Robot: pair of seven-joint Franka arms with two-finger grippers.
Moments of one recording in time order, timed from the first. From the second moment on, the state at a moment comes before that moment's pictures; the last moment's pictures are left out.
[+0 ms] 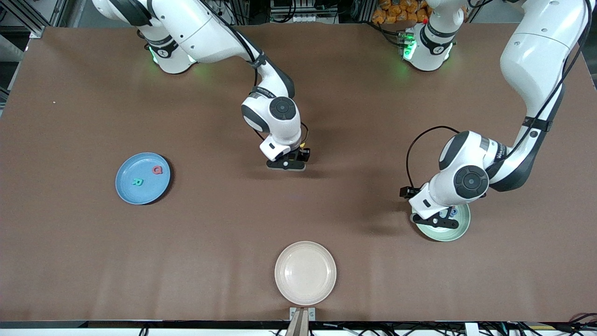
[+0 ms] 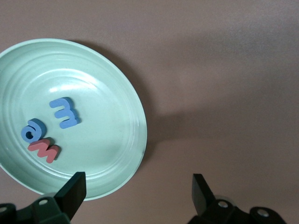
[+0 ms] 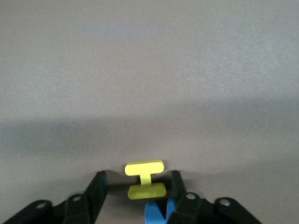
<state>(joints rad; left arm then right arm) 0.27 0.69 -0.62 -1.63 0.45 2.03 -0.33 0.66 0.72 0.16 -1.72 -0.22 2.48 1.03</state>
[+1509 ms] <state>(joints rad) 0.13 0.69 -0.68 -1.65 0.45 1.95 -0.65 0.66 0.72 0.16 -1.71 -0.23 2.47 1.01</state>
